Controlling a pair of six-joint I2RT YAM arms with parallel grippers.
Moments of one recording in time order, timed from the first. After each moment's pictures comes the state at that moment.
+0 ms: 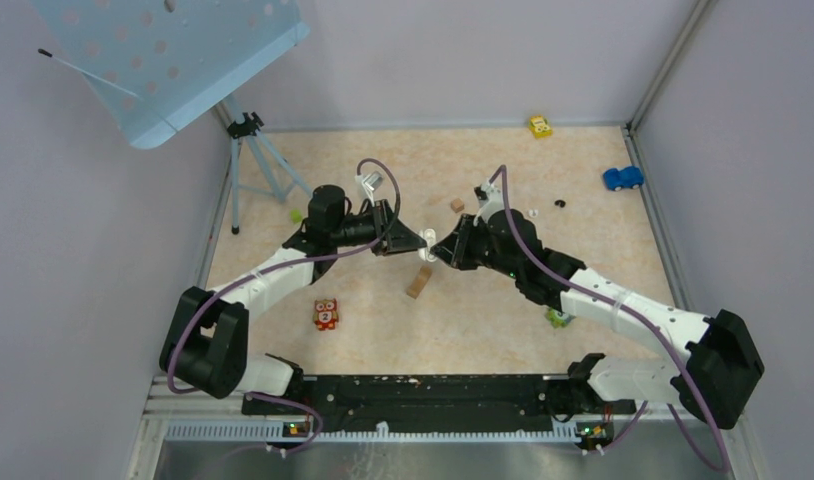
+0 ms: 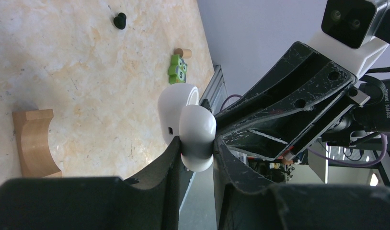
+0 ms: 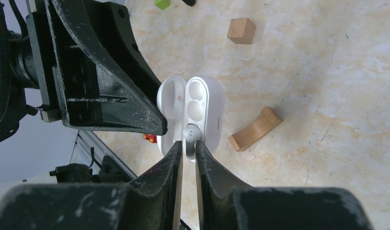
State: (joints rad) left arm -0.41 1.38 0.77 0.29 0.88 -0.96; right arm 0.82 1.17 0.81 -0.03 -0.01 0.74
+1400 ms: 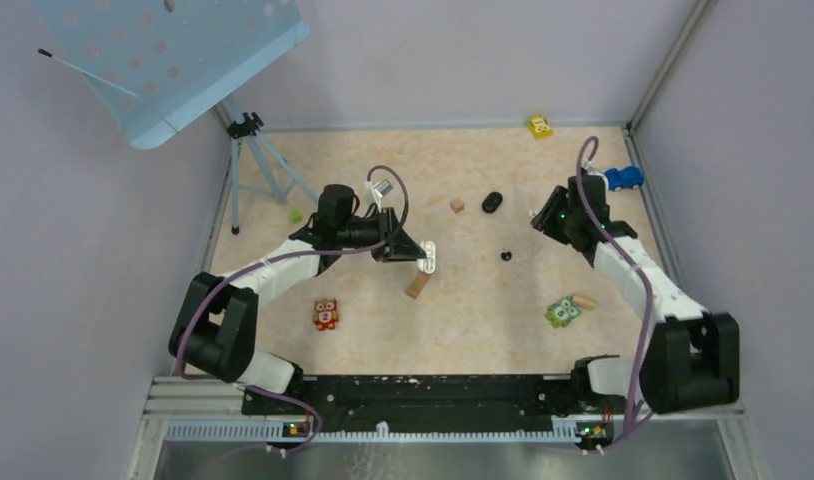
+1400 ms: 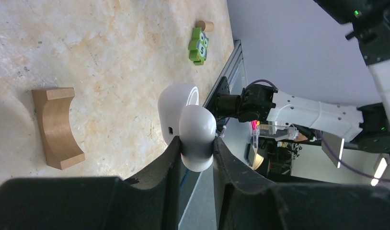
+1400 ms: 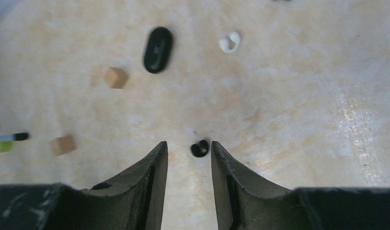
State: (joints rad) left arm -0.41 1.47 0.82 0.12 0.92 -0.80; right arm 0.15 1.17 0.83 -0.30 0.03 0.61
